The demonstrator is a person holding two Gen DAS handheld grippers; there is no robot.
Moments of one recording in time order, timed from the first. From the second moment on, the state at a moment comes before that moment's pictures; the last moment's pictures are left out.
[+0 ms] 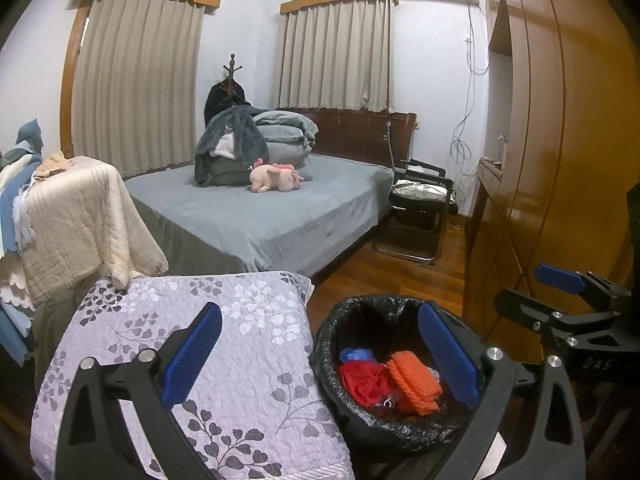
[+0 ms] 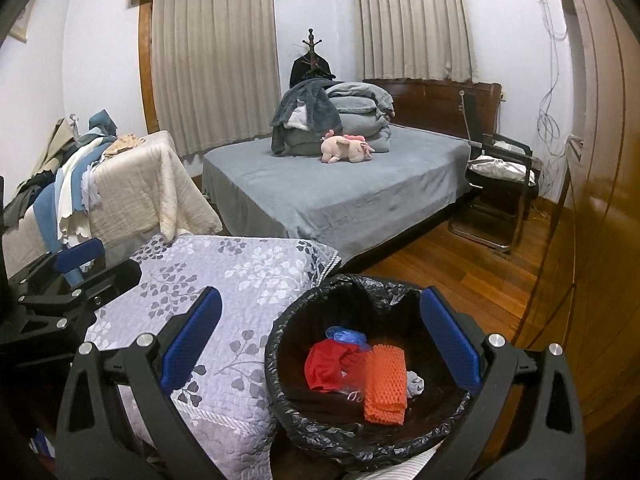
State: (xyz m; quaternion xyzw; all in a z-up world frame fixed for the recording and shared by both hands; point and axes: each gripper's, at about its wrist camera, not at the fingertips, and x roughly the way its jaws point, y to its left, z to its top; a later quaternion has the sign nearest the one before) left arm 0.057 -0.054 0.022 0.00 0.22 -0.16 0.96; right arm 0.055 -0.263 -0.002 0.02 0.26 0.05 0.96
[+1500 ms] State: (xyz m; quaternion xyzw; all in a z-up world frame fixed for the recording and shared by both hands) left arm 0.054 -0.053 0.021 0.00 0.22 -0.16 0.96; right arm 0.054 -0.257 -0.002 0.02 0.26 0.05 0.96
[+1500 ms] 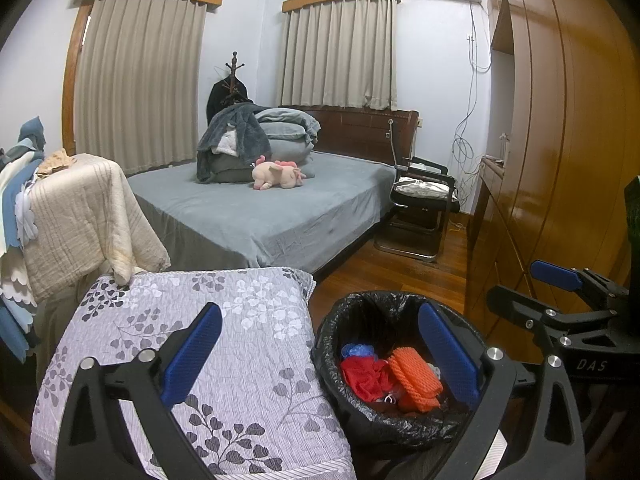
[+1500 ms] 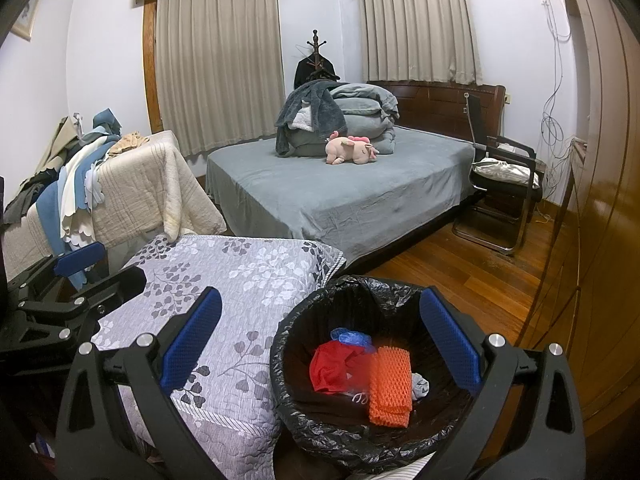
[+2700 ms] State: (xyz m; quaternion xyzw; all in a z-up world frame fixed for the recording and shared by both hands) left arm 0.051 -0.050 0.015 0.00 0.23 -0.16 0.96; right arm 0.054 -0.255 -0.003 0.02 0.26 0.05 0.96
